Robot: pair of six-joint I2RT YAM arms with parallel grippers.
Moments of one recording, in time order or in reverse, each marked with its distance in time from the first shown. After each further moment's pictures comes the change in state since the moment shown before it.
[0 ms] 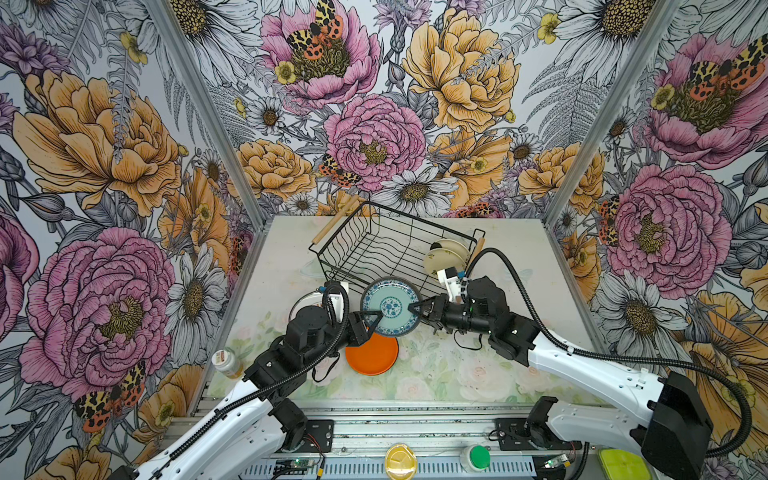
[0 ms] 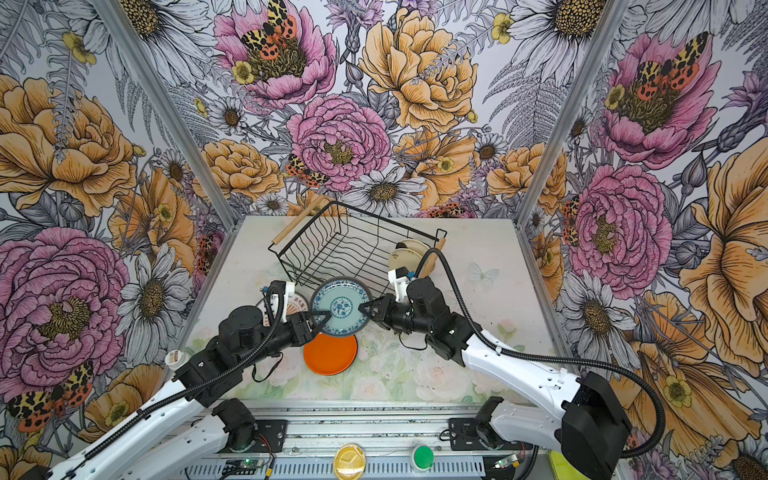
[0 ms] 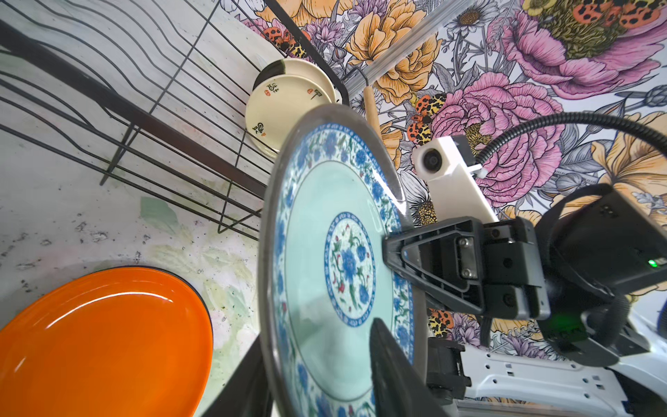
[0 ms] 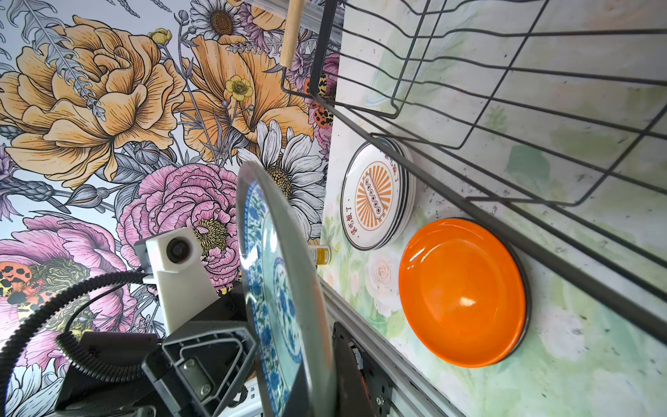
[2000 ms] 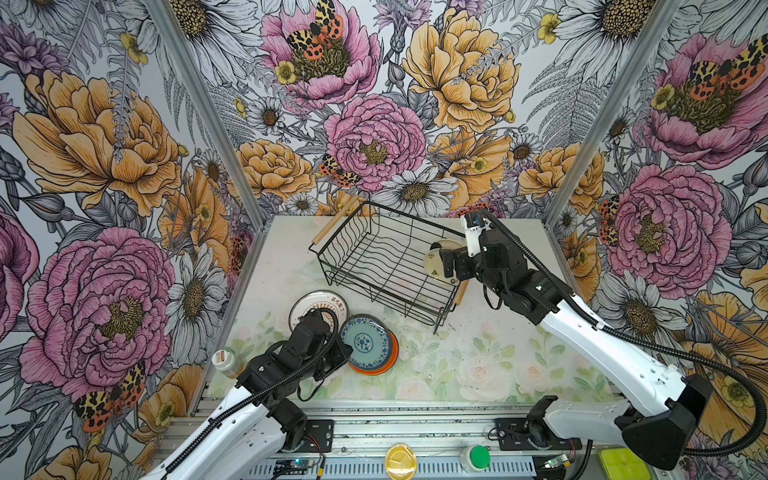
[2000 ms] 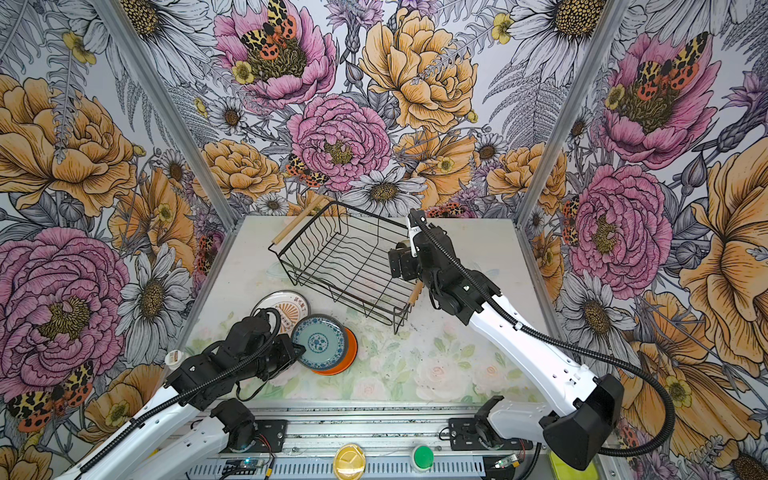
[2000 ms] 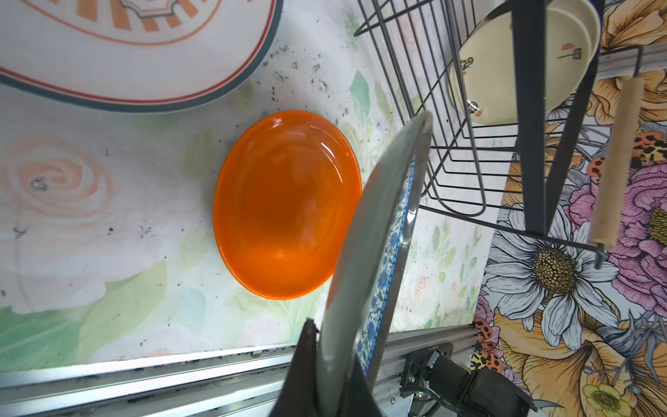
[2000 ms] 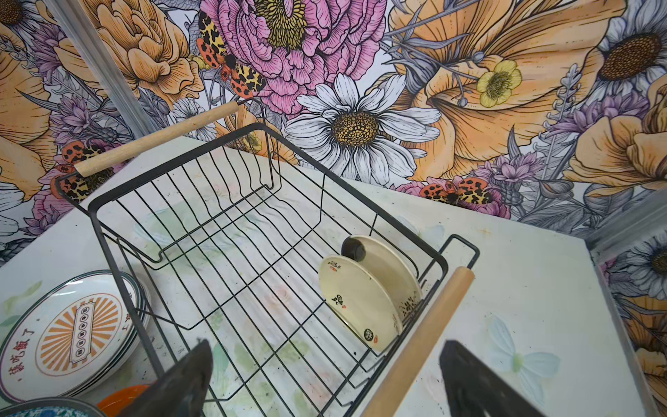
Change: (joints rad) left arm 0.049 -0.052 -0.014 -0.553 -0.096 -0.301; right arm -0.126 0.103 0.522 -0.541 0.683 -1.031
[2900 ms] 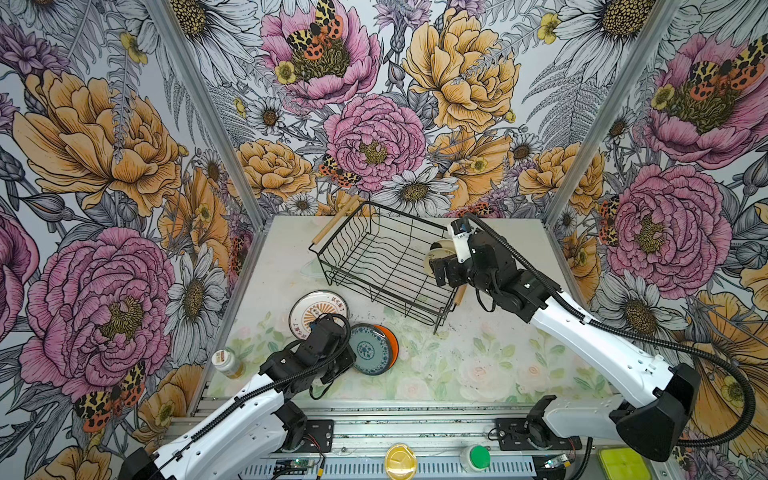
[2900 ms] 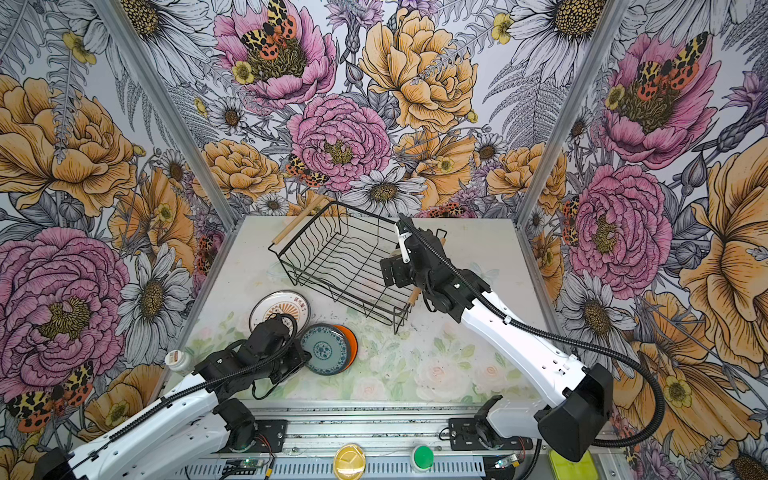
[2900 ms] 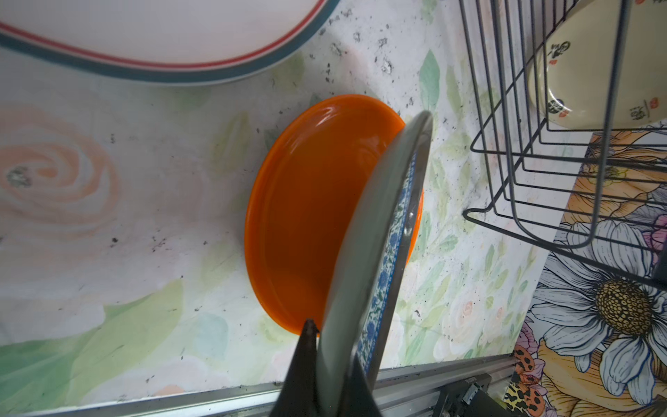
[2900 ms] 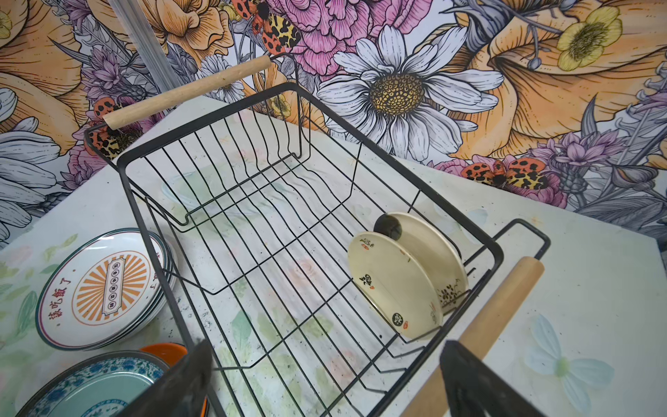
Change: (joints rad) left arm -0.035 0.135 -0.100 0.143 -0.028 -0.044; right arm 0.010 0.046 -0.009 -0.022 -0.100 -0.002
